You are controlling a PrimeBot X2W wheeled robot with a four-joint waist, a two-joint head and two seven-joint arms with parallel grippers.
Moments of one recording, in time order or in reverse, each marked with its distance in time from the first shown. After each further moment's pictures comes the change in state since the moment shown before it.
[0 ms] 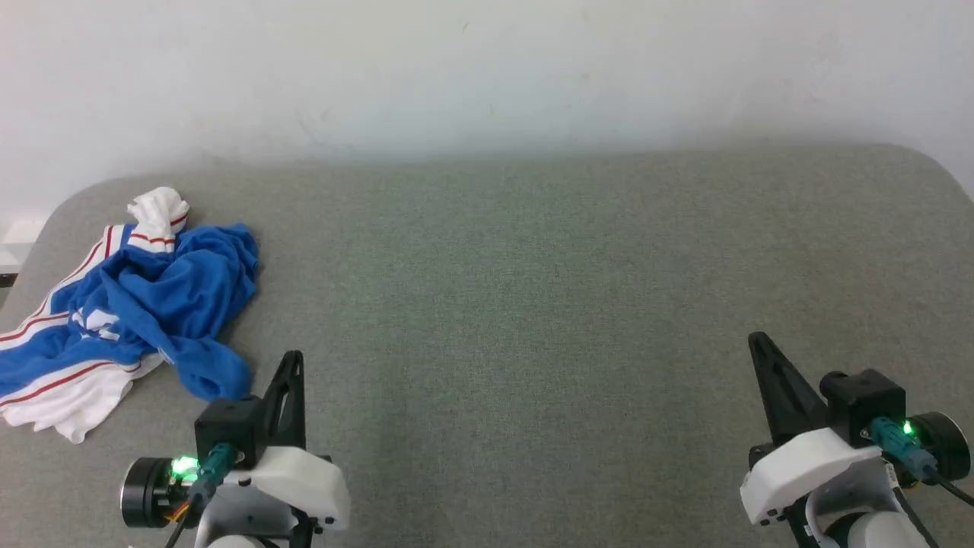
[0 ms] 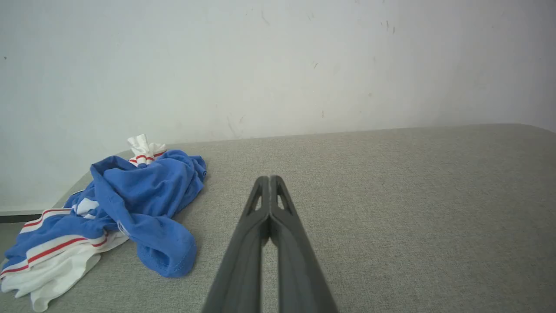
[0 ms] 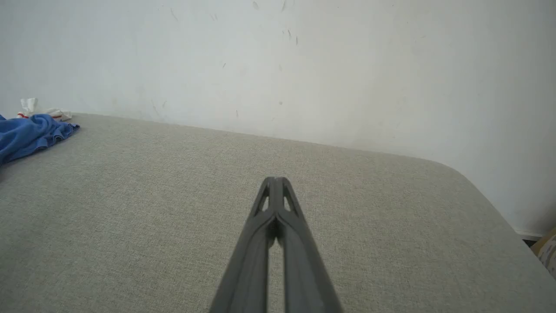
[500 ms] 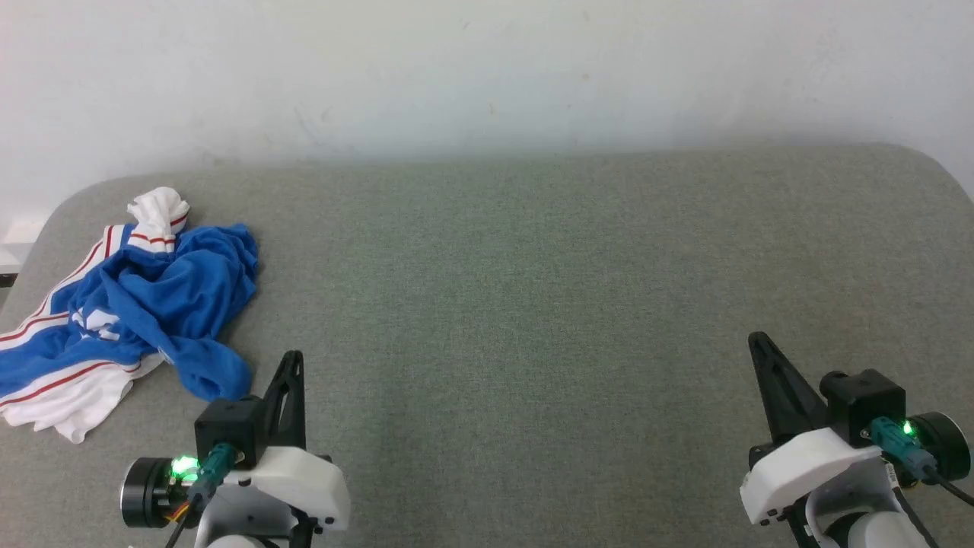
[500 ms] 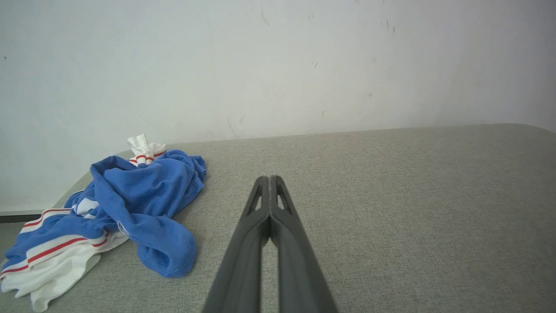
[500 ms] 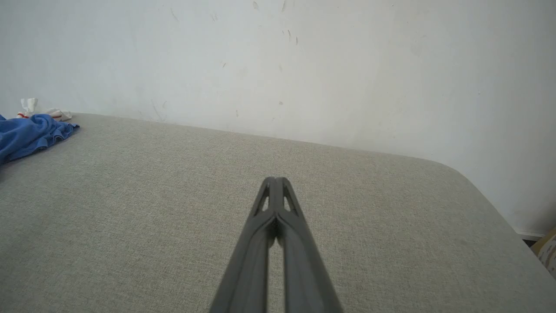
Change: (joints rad) left arm 0.000 0.000 0.000 0.000 0.000 0.000 0.000; right arm 0.000 0.000 0.000 0.000 0.000 0.000 0.000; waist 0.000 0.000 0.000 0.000
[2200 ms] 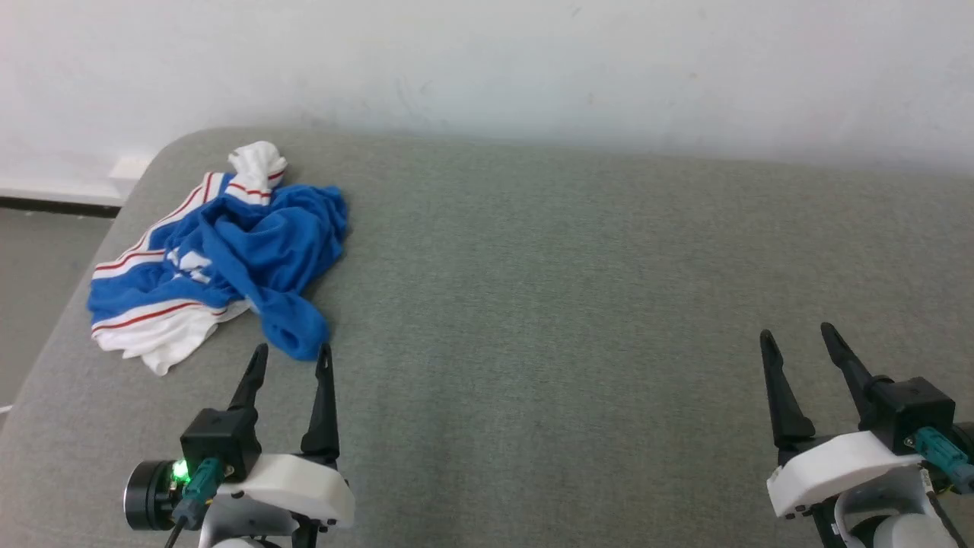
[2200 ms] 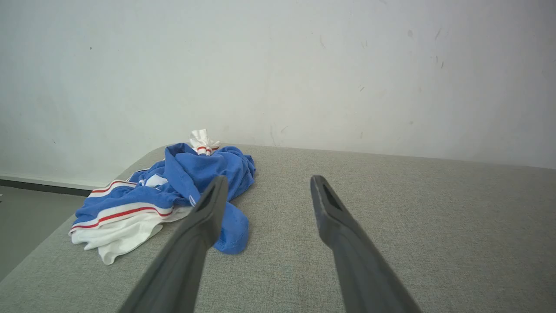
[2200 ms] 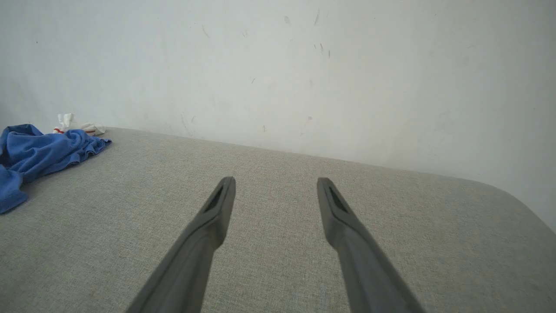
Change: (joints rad) left arm 0.010 0.000 -0.020 -0.014 -0.075 0.012 -0.085; right arm 0.000 -0.001 -0.070 0.029 0.036 0.000 -0.084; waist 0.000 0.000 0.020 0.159
